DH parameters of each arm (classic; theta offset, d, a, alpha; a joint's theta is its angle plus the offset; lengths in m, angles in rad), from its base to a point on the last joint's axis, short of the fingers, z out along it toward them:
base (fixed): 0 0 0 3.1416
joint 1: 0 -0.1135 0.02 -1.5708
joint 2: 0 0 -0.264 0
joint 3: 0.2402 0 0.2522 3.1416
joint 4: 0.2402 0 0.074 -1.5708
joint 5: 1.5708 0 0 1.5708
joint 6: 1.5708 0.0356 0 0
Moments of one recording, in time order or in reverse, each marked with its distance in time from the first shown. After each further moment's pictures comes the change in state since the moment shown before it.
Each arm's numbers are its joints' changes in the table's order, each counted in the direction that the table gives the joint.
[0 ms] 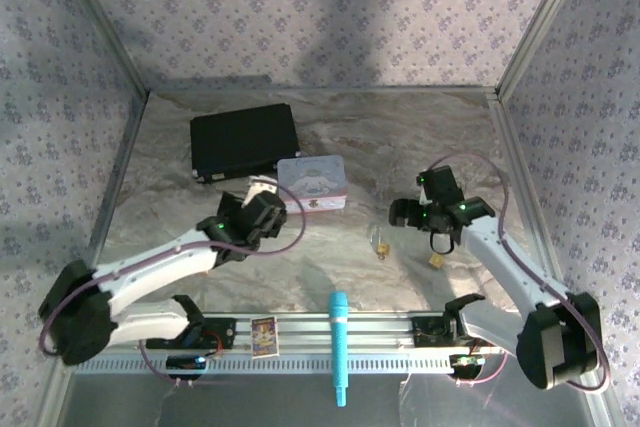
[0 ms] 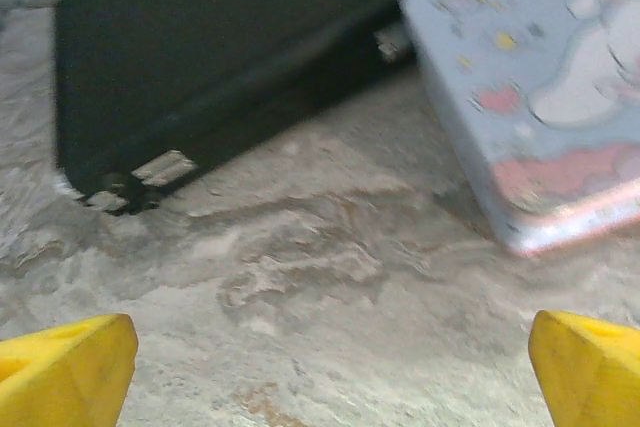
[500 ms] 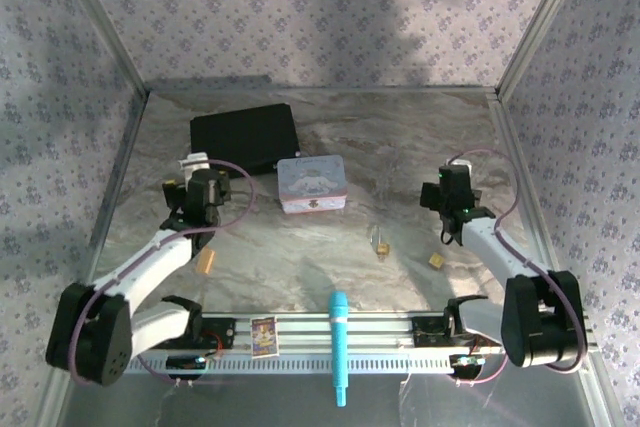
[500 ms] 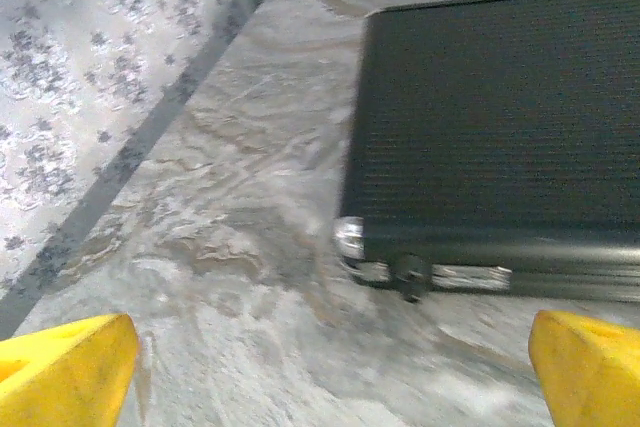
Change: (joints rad) left arm -0.597 -0.080 -0.180 -0.544 0.076 0.146; right arm 0.245 -0.141 -0.249 -0.668 0.257 -0.237
